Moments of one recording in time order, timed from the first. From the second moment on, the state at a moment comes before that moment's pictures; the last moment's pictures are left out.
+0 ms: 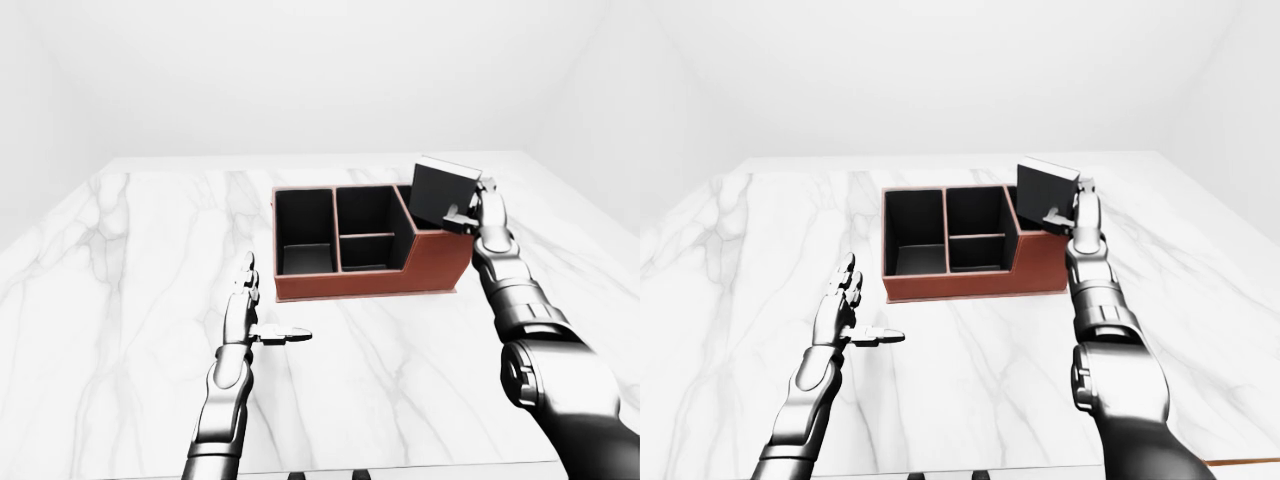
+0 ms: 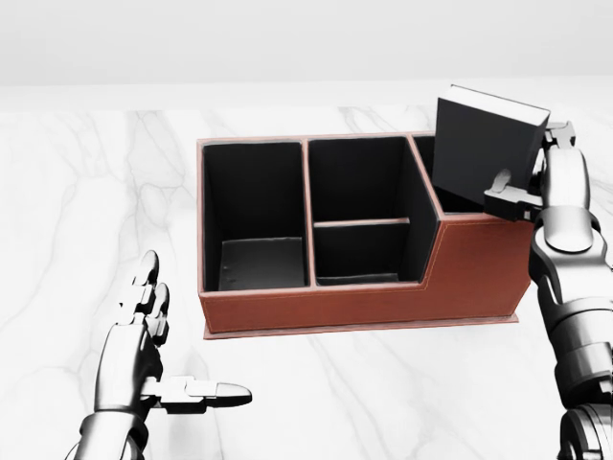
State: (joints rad) left arm -0.04 0.01 0.01 0.11 0.01 -0.04 -0.02; right arm -0.90 -0.42 -0.16 1.06 -0.03 -0.02 -0.14
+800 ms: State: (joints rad) left arm -0.04 0.01 0.01 0.11 0.01 -0.03 -0.02; right arm -0.97 -0.40 -0.15 1.24 -0.09 -0.09 -0.18
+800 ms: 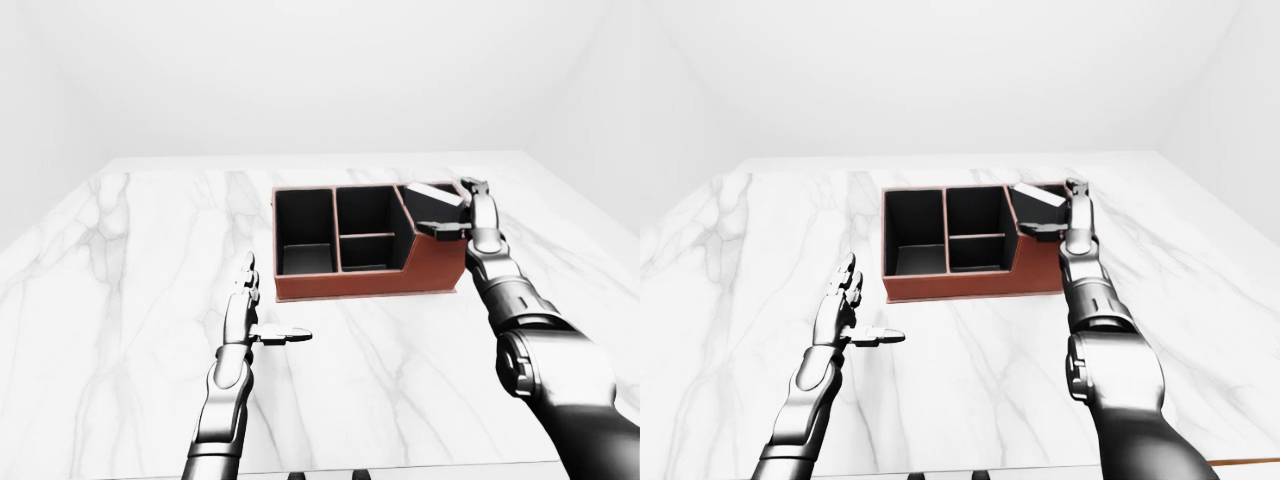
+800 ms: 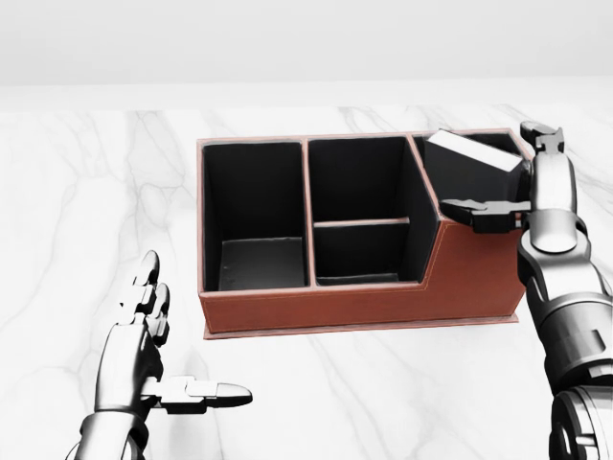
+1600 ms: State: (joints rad) left arm -0.04 0.01 0.01 0.11 0.01 -0.03 -0.02; right arm -0.92 -0.41 -0.18 0.73 -0.04 0.09 -0.12
